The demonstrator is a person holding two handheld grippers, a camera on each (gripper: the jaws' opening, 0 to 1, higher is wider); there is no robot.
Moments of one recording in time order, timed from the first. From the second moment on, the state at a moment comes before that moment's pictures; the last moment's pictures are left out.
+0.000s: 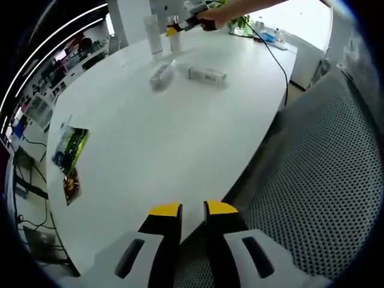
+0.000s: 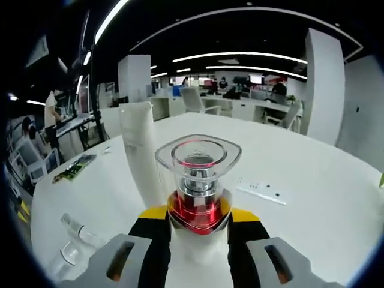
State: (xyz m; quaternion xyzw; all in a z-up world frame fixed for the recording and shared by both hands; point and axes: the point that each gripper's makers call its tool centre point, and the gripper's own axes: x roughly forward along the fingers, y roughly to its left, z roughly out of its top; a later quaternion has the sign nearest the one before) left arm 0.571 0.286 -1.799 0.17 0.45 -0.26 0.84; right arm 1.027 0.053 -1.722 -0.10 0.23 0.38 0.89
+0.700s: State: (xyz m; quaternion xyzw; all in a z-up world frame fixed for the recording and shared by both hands) left arm 0.570 0.285 -1.800 0.17 0.45 -0.26 0.84; right arm 1.022 0.051 -1.726 -0.15 0.27 0.46 0.83
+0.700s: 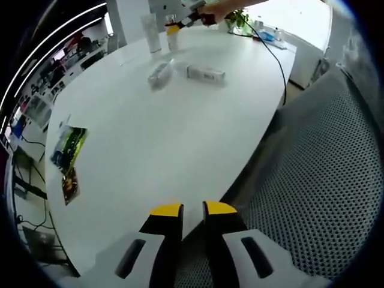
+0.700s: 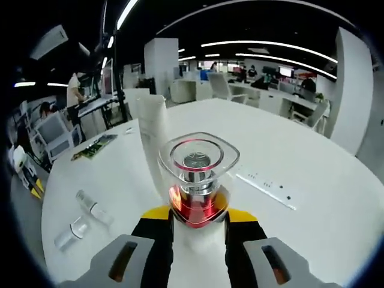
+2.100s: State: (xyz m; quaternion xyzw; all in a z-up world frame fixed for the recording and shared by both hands) left arm 0.571 0.289 -1.801 0.17 0.46 -0.25 0.84; right arm 1.022 0.083 -1.727 -0.16 0.27 0.50 0.81
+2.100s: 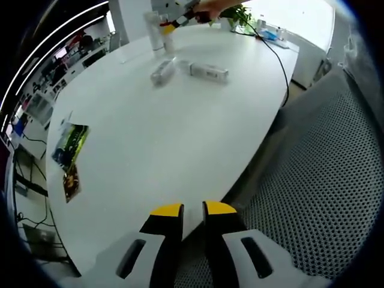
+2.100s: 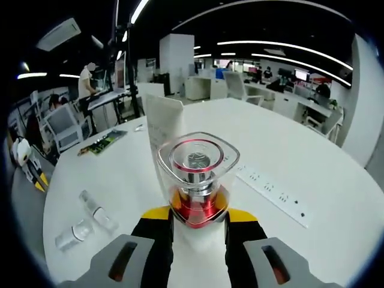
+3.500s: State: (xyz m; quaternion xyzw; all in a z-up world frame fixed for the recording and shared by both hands) left arm 0.580 0.289 -1.787 0.20 0.42 -0.25 0.85; right arm 0.769 0.110 -1.763 0.00 0.39 0.40 0.83
